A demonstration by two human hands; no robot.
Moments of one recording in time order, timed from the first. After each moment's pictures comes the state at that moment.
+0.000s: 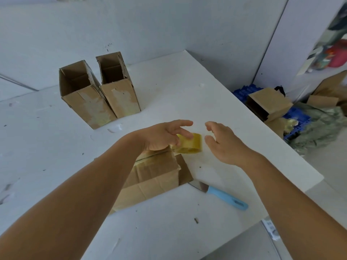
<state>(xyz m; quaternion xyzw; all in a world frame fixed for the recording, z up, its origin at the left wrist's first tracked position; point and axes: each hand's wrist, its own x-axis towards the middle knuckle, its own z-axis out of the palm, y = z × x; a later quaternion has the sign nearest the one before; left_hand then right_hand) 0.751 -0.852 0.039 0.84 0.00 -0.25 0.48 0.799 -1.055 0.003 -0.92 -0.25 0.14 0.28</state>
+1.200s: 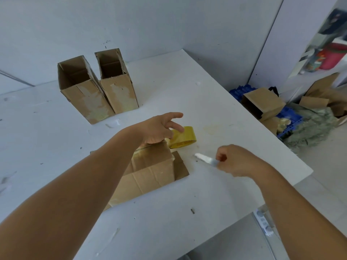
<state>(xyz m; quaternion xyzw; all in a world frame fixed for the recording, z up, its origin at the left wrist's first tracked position) 0.748 -0.843 0.029 0.86 0.05 -0.21 0.47 0.764 -1.092 0.005 -0.93 -0.19 0.27 0.18</state>
